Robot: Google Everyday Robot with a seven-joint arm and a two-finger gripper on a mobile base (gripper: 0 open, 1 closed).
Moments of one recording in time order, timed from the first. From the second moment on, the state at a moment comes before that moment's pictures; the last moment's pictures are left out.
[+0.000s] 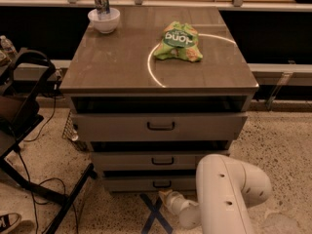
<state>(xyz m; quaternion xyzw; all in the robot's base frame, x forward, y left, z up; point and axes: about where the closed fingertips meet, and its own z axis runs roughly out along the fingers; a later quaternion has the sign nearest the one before) 0.574 -0.046 0.132 -0.72 0.53 -0.13 0.43</state>
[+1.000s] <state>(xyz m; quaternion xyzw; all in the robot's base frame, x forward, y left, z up) 0.489 -0.183 0.136 -0.76 0.58 -0.10 0.26</state>
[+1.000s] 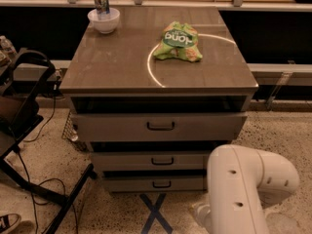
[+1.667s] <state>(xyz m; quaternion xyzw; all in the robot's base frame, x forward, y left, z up) 0.470 -0.320 0.221 -0.57 0.71 -0.26 0.32</state>
